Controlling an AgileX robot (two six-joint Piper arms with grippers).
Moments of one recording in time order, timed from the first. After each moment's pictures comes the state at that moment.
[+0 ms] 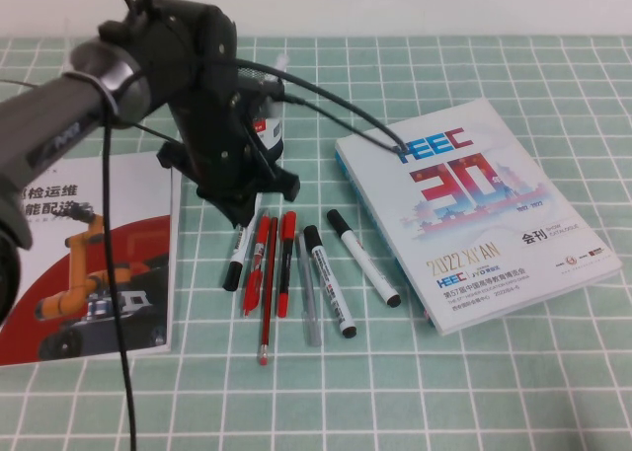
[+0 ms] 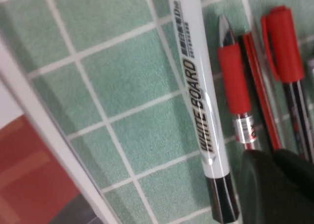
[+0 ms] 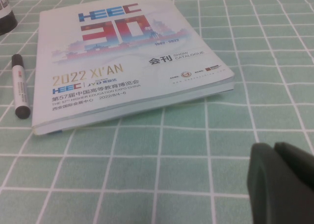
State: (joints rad) right arm 0.07 -0.02 0.03 0.15 0.34 -0.07; left arm -0.48 2.10 -1.84 -0.03 1.20 0.01
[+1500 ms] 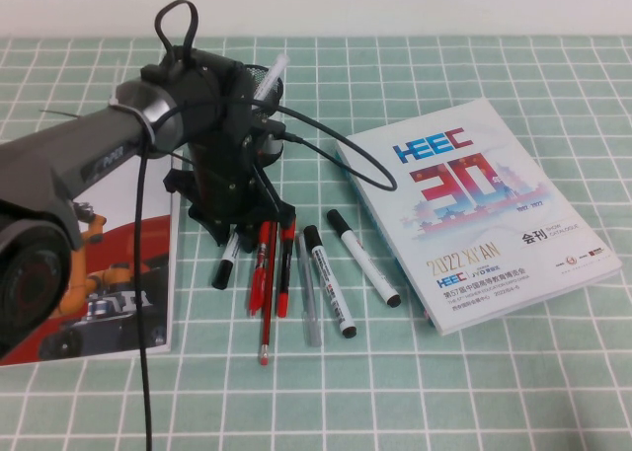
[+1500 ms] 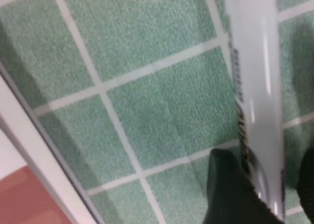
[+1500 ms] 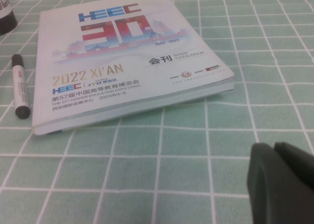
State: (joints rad) right arm 0.07 -0.02 0.03 0.15 0.34 -0.07; left arm -0.48 2.22 -1.84 0.06 1.13 -0.03
